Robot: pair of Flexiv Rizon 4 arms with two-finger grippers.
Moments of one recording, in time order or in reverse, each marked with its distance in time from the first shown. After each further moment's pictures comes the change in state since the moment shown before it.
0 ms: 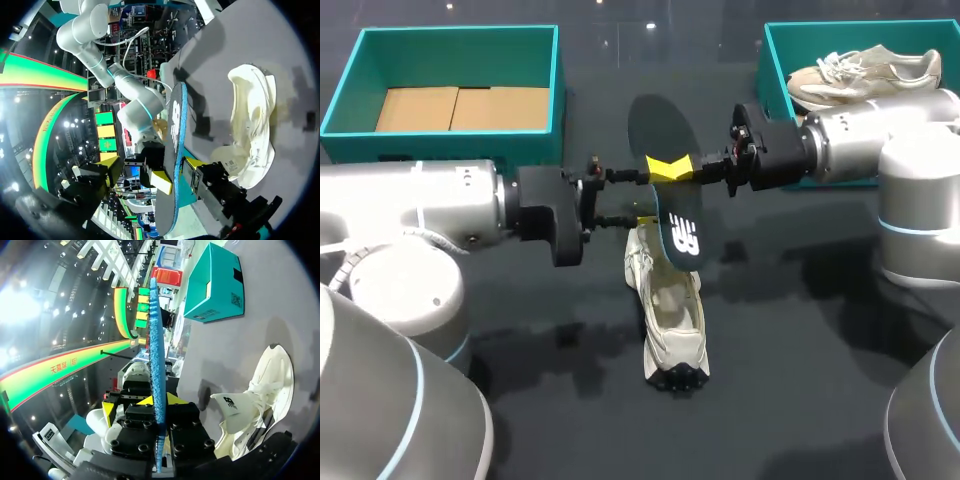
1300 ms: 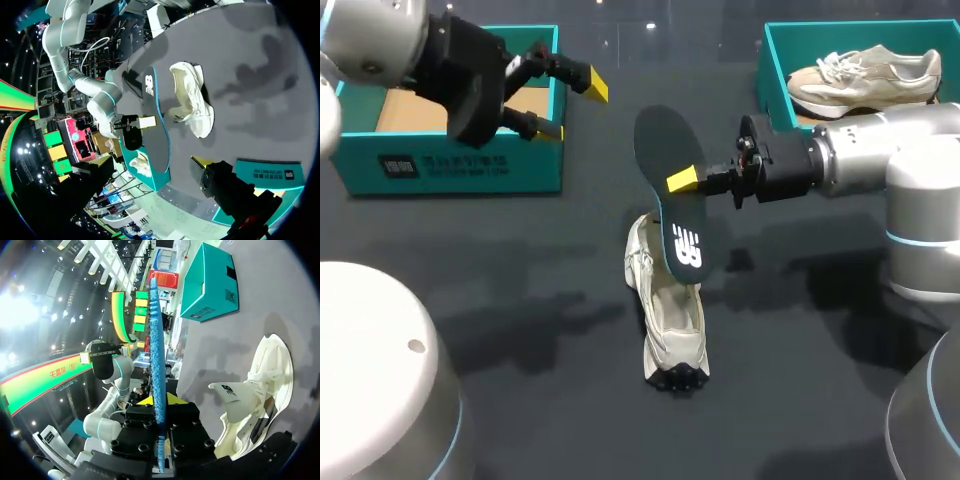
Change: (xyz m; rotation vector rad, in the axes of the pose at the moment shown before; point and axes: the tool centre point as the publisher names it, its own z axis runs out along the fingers) left arm -0.056 0.074 -0.087 0.074 0.534 0.172; right arm -0.002 -0.013 -0.002 -0.025 -0.011 0.030
